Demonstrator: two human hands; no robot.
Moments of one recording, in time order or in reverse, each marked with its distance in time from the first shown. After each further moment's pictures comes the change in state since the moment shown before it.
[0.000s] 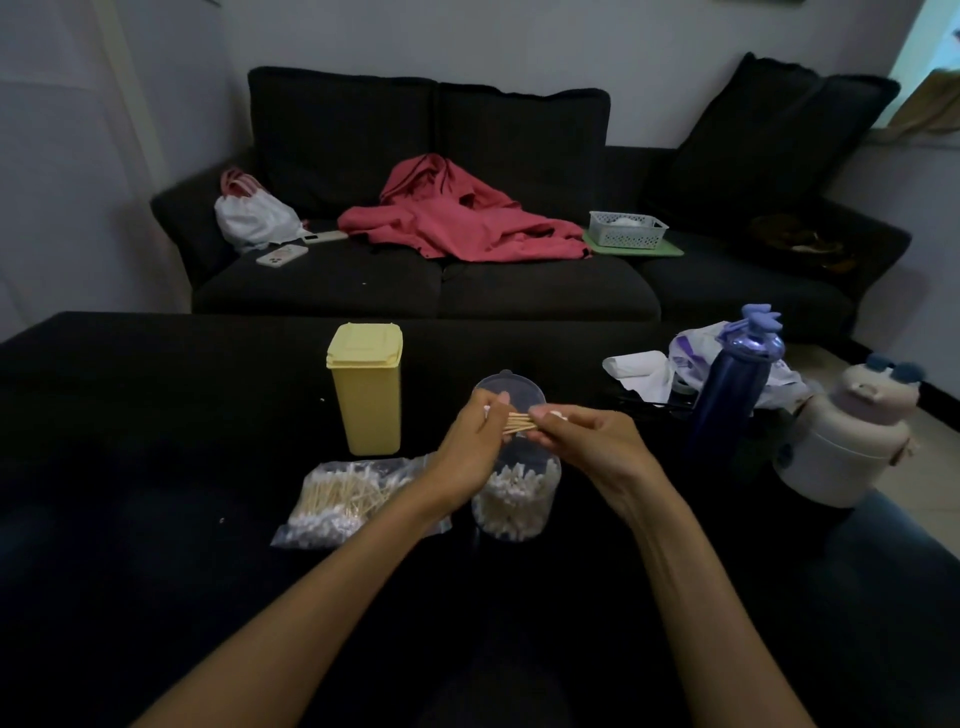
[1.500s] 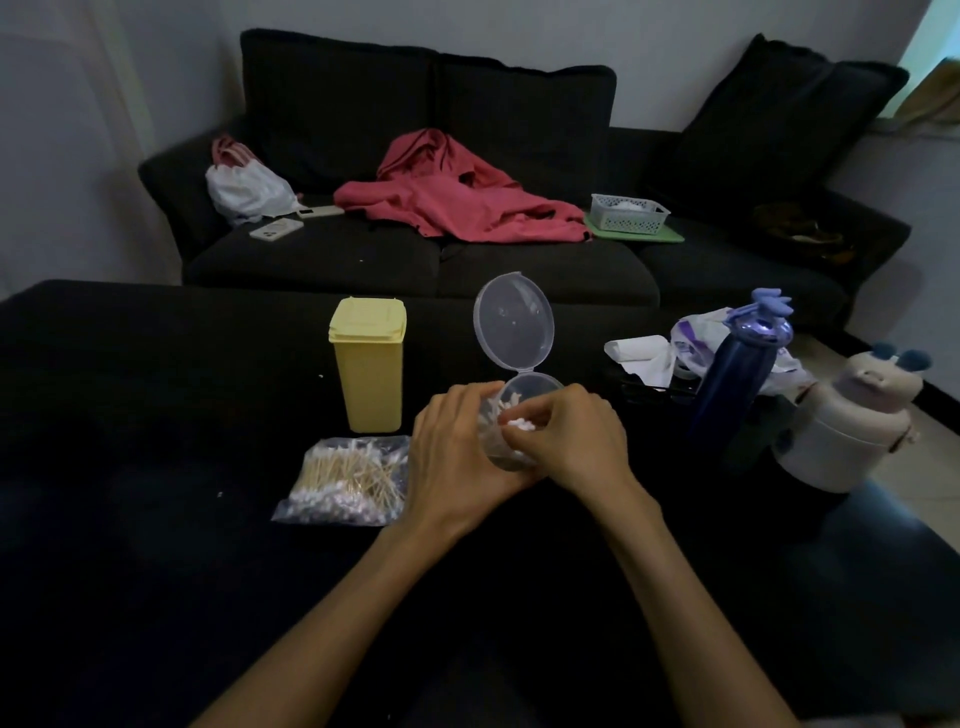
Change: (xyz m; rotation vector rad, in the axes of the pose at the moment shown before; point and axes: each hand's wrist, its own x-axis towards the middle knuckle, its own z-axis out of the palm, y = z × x) left_hand -0.031 -0.030 0.003 0.547 0.332 0.289; right_hand -0.013 0.003 0.031 -1.114 0.128 -0.279
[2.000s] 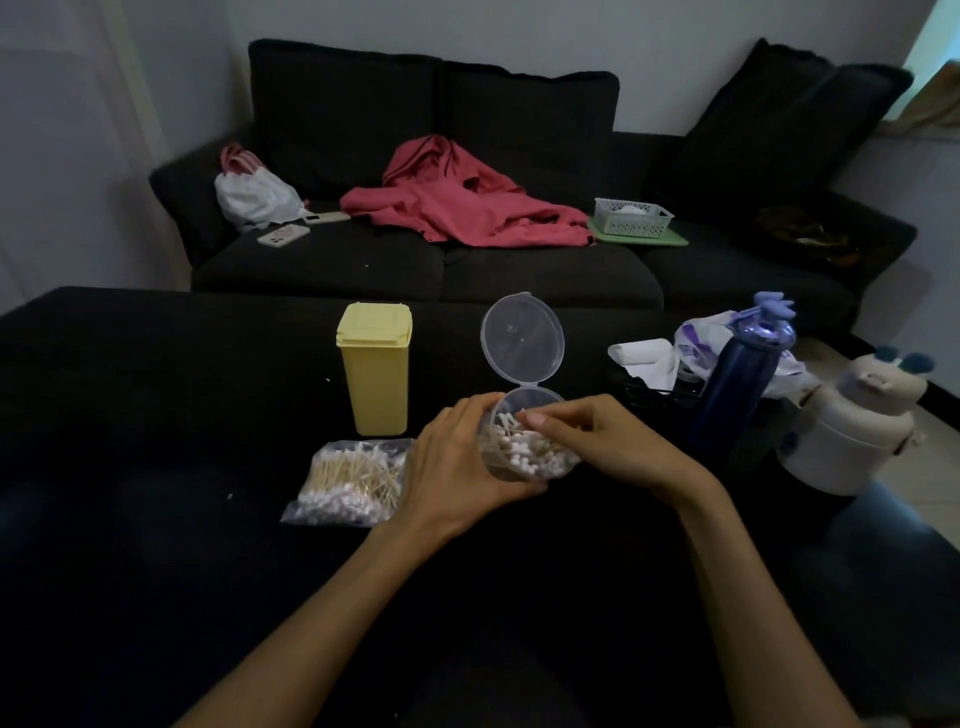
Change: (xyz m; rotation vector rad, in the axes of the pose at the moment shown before) left_hand -0.002 -0.007 -0.011 -0.024 -0.138 0.012; right_hand 0.003 0.030 -0.030 0.475 -0.409 -0.111
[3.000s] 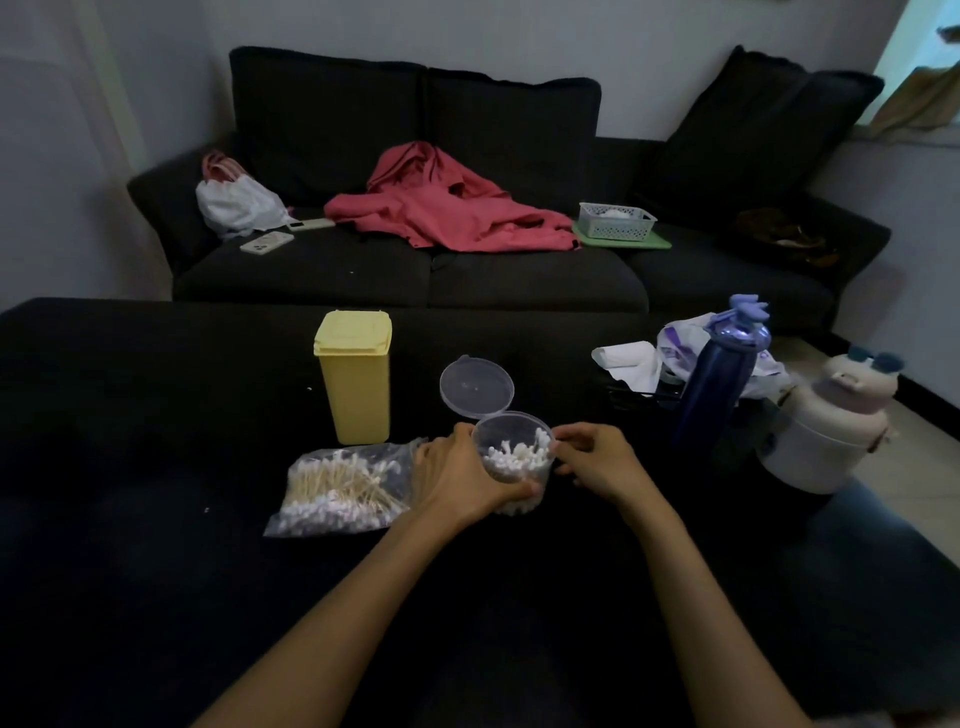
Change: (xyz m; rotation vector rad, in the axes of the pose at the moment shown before) left_hand 0.023 -0.006 0.037 0.198 -0.207 -0.333; right_hand 0.030 0.064 0.008 0.119 0.422 0.253
